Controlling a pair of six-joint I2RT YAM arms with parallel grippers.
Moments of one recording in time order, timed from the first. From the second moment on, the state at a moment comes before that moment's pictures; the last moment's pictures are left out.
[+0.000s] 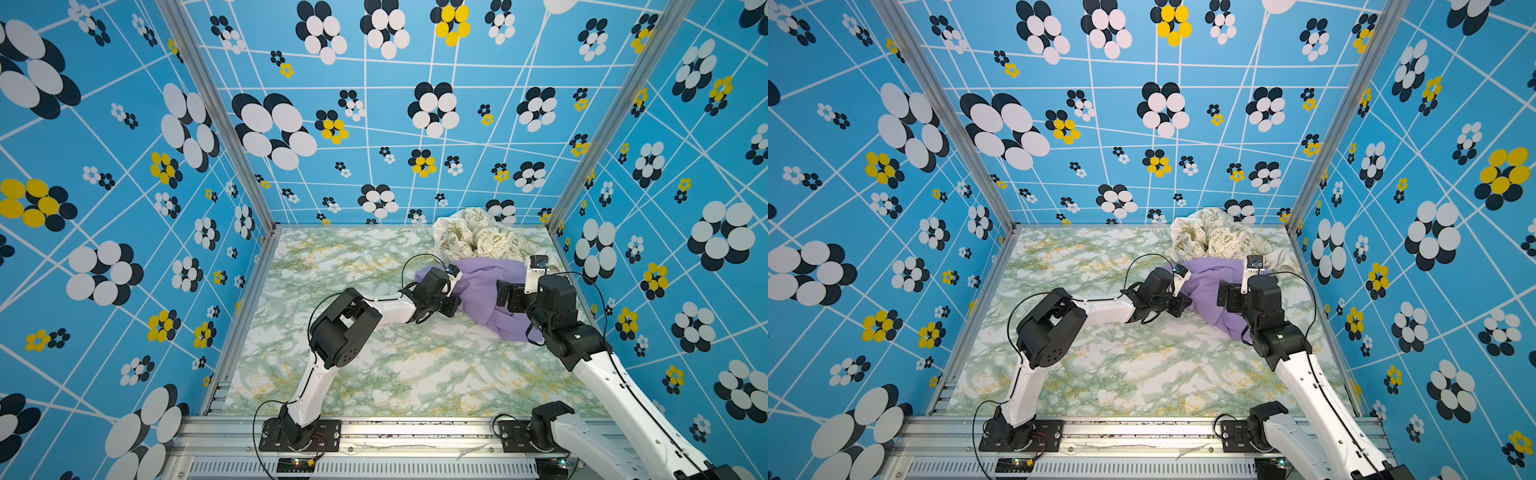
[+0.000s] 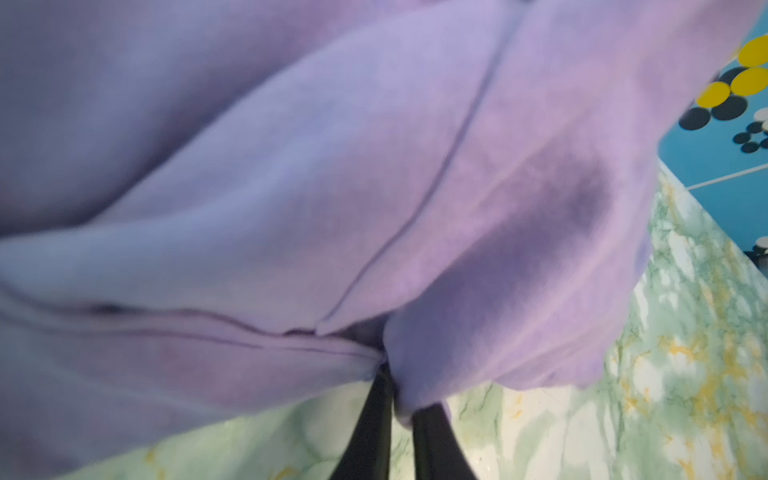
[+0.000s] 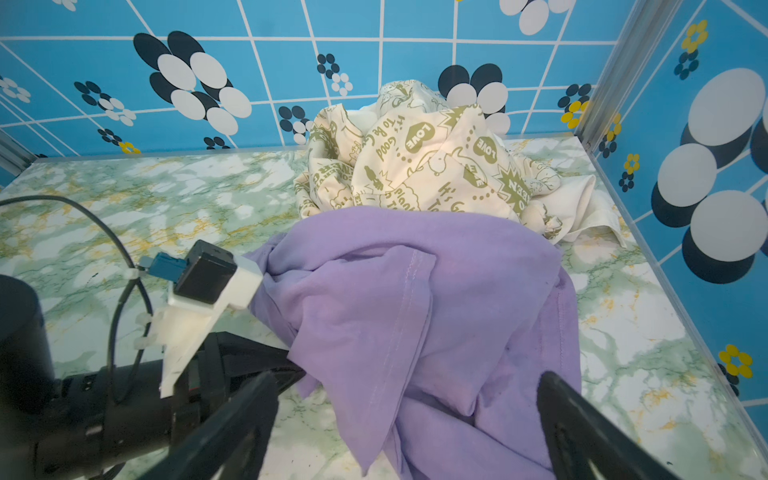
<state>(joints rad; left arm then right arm) -0.80 2.15 1.37 0.17 0.26 -0.32 0.25 0.89 0.75 -0.34 0.22 0.15</state>
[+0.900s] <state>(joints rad) -0.69 1.67 1.45 -0.01 0.36 -0.21 0.24 0.87 0.72 -0.34 0.28 0.13</state>
